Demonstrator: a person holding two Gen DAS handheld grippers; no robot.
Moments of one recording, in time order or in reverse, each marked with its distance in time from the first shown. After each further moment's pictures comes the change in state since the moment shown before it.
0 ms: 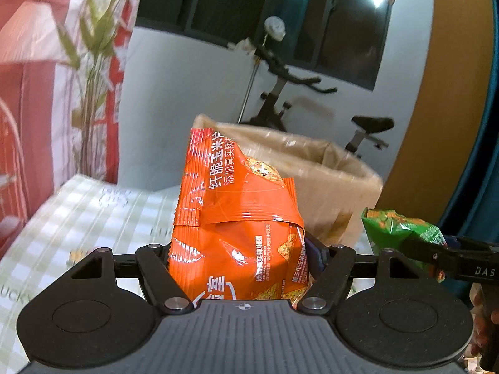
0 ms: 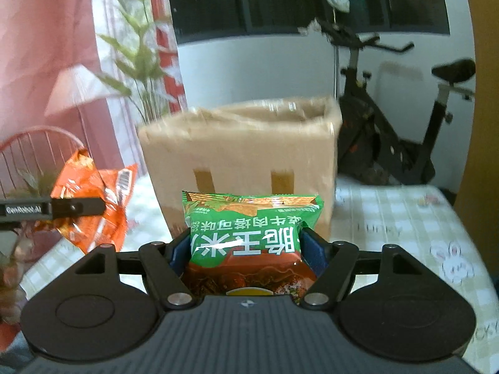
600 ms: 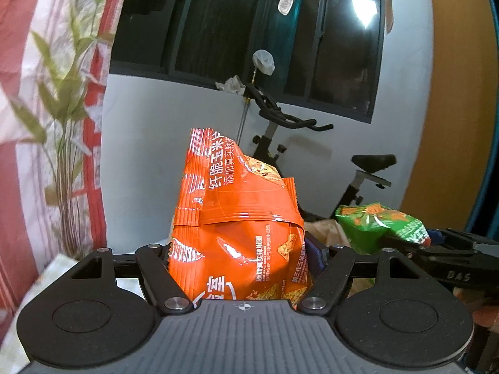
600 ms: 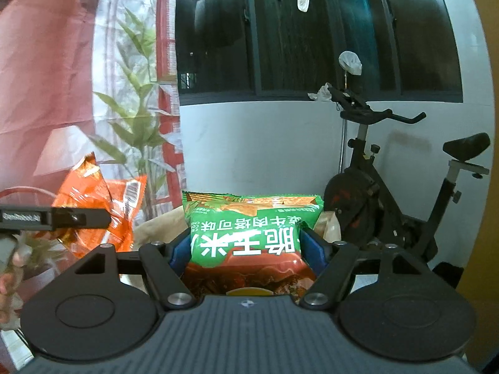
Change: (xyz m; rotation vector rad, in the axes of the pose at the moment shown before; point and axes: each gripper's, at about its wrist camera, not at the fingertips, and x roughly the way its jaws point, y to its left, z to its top) left arm 0.073 -0.024 0.109 0.072 -0.114 0.012; right arm 0.061 -0.022 0.115 -0.099 -0.184 -0.007
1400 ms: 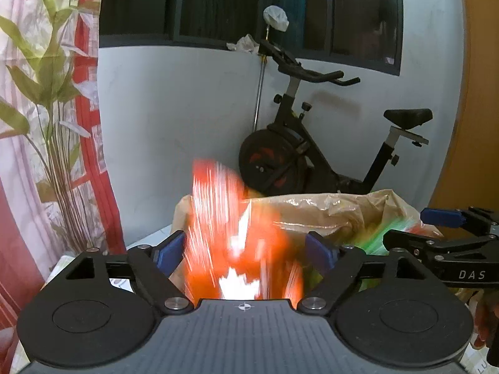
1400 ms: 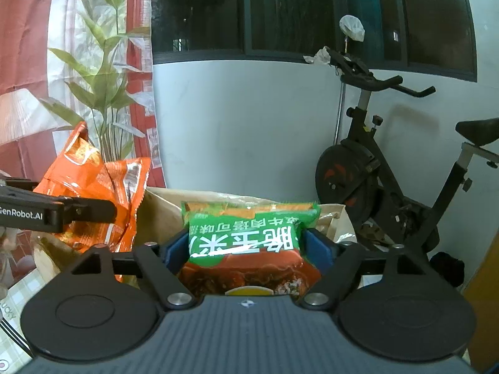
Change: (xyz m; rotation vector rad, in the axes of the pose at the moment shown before) left arm 0.093 0.011 0.002 0.072 0.147 0.090; right arm 0.116 -0.028 -0.012 0.004 0.144 -0.032
